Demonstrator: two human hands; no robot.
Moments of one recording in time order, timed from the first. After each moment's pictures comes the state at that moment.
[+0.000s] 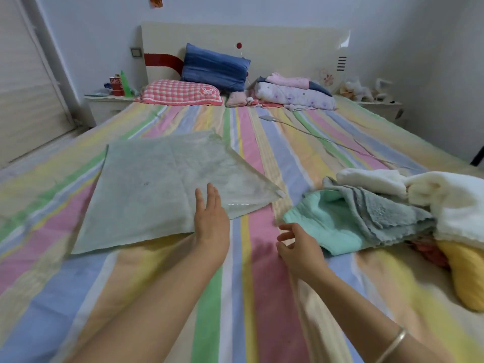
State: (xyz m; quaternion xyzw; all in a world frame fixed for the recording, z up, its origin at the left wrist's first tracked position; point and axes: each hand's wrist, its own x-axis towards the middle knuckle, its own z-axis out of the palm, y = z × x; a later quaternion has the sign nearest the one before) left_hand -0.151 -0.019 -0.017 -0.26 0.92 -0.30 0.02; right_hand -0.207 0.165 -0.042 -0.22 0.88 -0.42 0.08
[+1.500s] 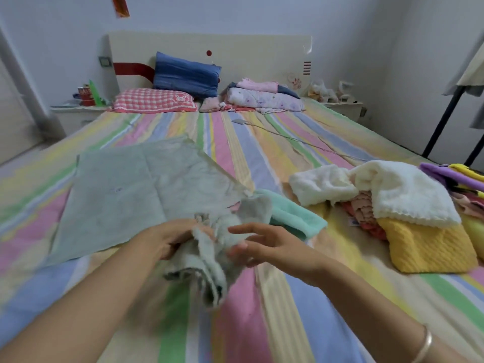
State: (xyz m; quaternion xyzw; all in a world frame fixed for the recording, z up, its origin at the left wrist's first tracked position) left_hand -0.101 0.002 0.024 -0.24 0.68 0.67 0.19; right_hand -0.147 0.236 0.048 -0.38 0.69 -0.52 0.33
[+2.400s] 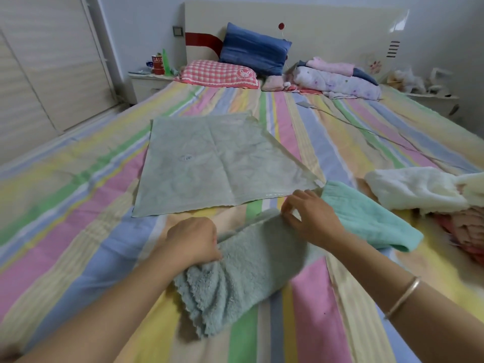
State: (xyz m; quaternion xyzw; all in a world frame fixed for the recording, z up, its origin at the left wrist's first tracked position) left_hand 0.001 -0.046 0.008 -0.31 0.94 0.11 0.09; right_hand -0.199 0.121 -0.008 -0.51 0.84 -0.17 -0.10
